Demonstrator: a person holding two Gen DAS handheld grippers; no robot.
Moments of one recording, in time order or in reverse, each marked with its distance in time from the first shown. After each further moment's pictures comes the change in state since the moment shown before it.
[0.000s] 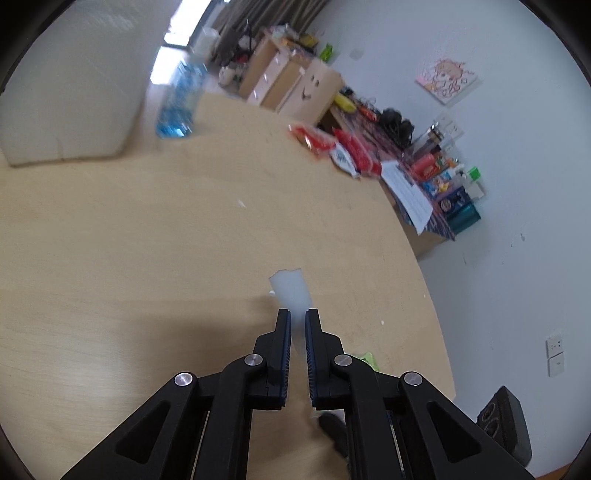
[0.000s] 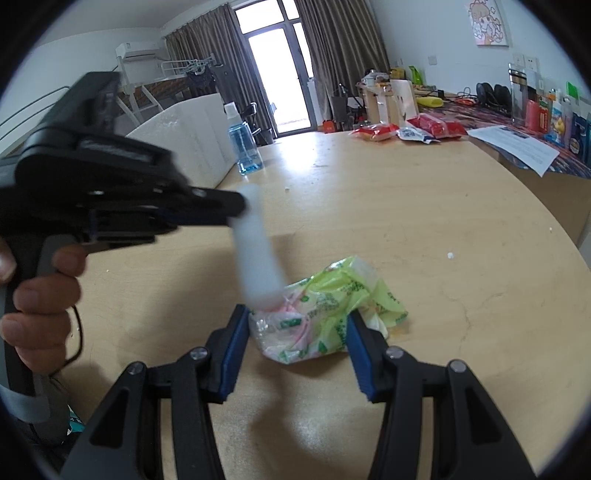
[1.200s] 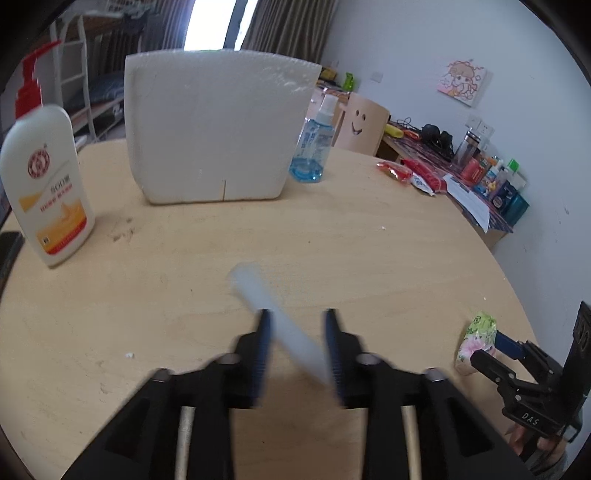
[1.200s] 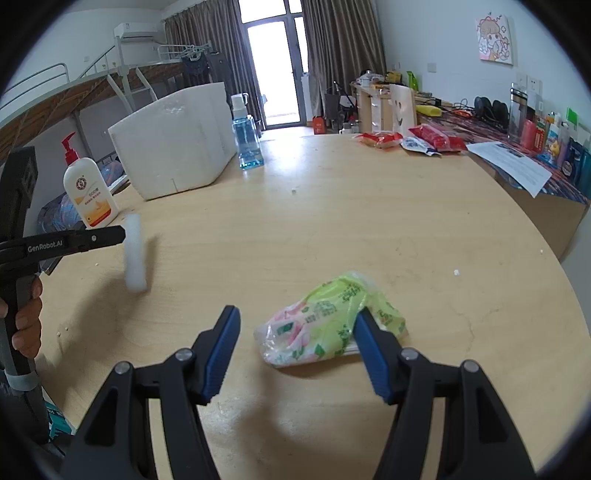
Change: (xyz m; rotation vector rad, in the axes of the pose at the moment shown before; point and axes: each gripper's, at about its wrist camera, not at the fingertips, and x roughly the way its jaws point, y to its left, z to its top) left arm -0.074 0.094 -0.018 0.162 -0.154 0.264; right arm 0.004 0.027 0.010 -0.055 0.028 -0.100
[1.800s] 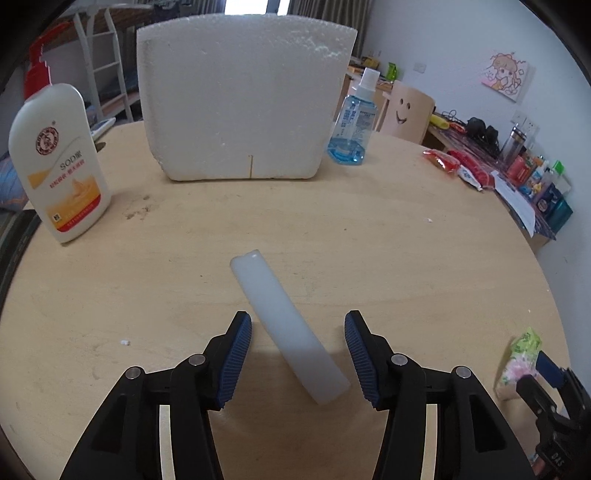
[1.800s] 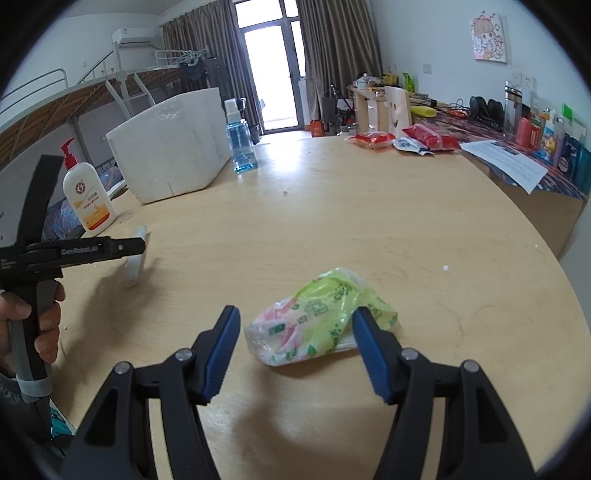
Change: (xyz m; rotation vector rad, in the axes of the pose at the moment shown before) left arm 0.030 -0.008 -0.003 -0.065 0.045 0.178; right arm -0.006 -0.008 -0.006 0.016 -0.022 -0.003
